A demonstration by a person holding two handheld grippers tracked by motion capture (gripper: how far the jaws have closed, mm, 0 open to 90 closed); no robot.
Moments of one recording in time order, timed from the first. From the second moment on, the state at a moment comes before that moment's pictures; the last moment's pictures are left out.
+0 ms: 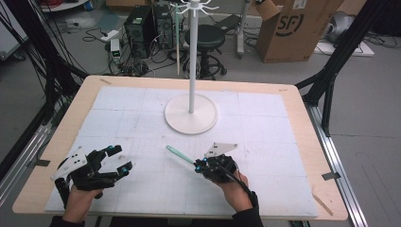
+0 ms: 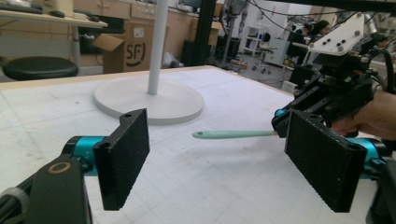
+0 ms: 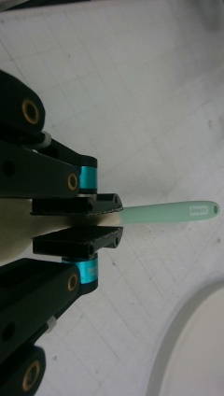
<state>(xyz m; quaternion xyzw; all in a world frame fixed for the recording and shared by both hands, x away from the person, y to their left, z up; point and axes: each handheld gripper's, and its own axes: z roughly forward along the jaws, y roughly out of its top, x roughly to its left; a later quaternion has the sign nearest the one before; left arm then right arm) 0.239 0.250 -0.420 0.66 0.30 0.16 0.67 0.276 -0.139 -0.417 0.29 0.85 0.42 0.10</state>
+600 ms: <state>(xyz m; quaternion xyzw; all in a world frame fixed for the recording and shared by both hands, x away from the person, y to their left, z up) 0.265 0.201 -0.398 0.66 0.31 0.07 0.68 0.248 -0.159 -0.396 0.24 0.80 0.54 0.12</state>
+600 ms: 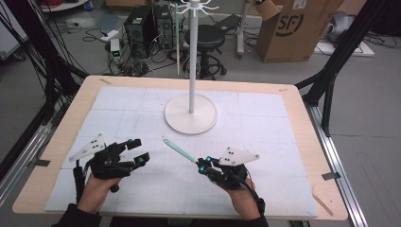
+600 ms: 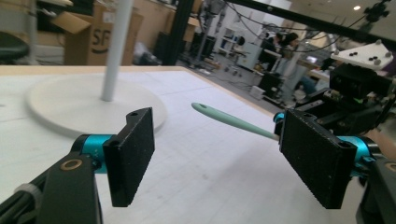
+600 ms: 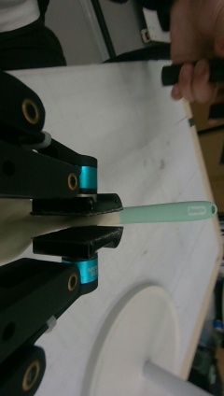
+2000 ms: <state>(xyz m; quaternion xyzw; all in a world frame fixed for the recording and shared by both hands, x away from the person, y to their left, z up) 0.262 0.138 -0.353 0.66 0.24 -0.02 0.72 0.224 -0.143 -0.381 0.19 0.76 0.60 0.14</state>
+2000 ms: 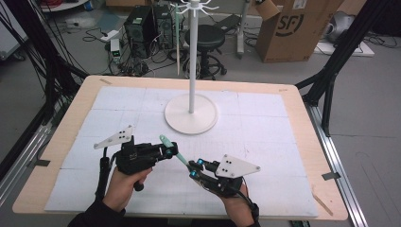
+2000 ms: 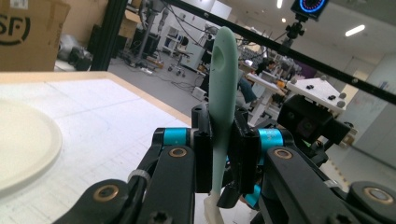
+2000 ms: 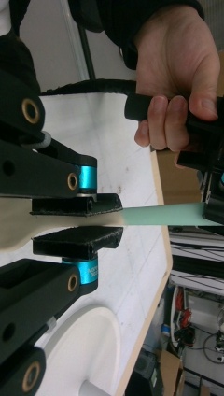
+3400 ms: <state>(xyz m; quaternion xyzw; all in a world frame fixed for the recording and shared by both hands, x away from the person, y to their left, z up) 0.262 0.120 -0.321 0.68 0.09 -0.02 0.73 0.241 -0.139 -0.376 0.12 0.71 0.69 -0.01</state>
